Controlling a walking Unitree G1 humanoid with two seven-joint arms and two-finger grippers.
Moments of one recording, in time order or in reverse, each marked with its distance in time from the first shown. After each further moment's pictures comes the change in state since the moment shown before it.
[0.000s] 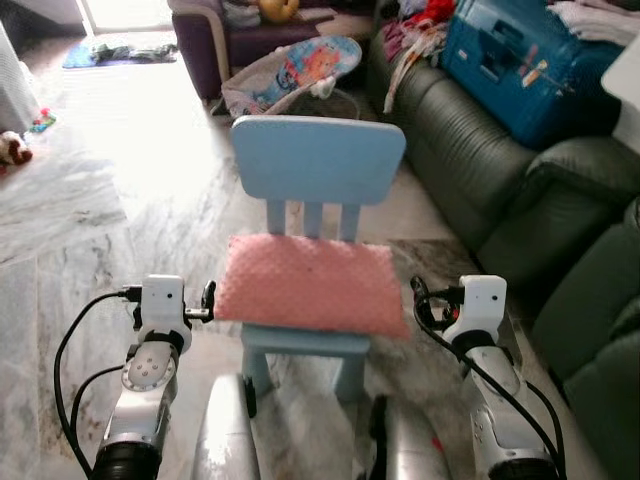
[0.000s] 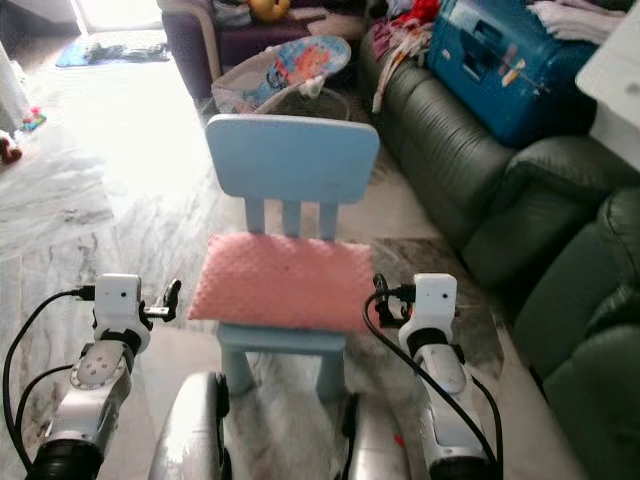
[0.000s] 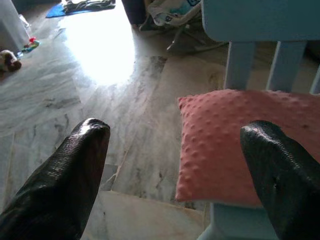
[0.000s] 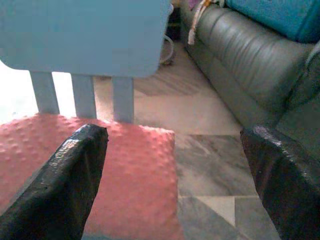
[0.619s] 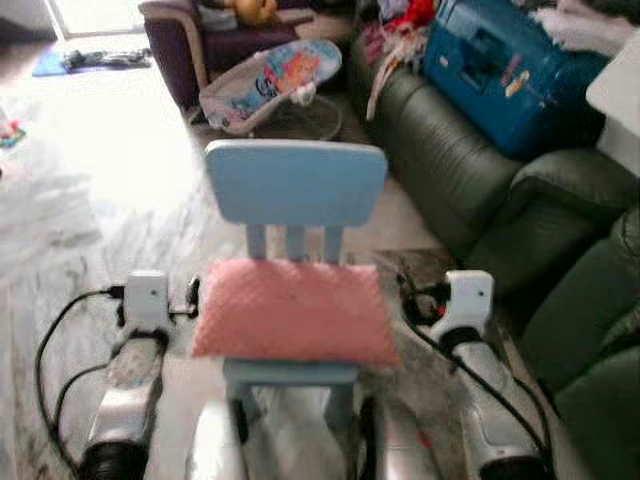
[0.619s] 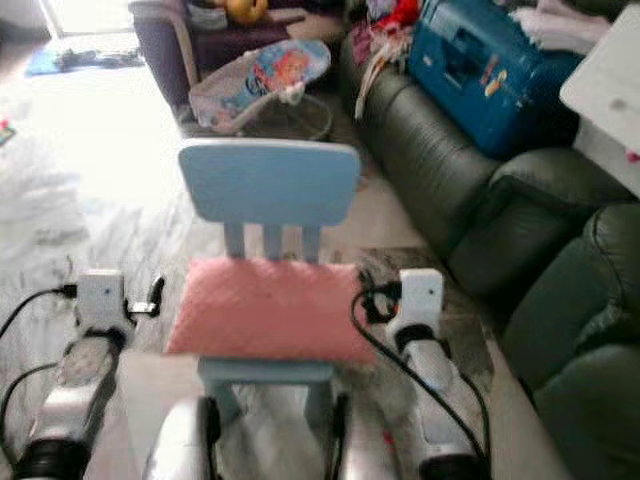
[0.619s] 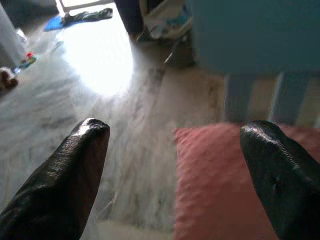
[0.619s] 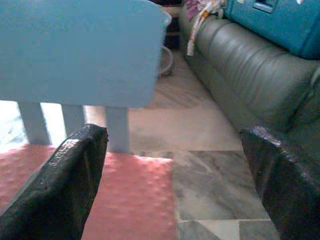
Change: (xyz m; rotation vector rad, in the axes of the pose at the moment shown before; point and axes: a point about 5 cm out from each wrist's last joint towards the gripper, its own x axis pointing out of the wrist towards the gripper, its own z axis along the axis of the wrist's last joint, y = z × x) left arm 0.003 0.002 0.004 -0.013 -0.014 0.014; right arm 0.002 0.004 0.003 -0.015 -0.014 0.020
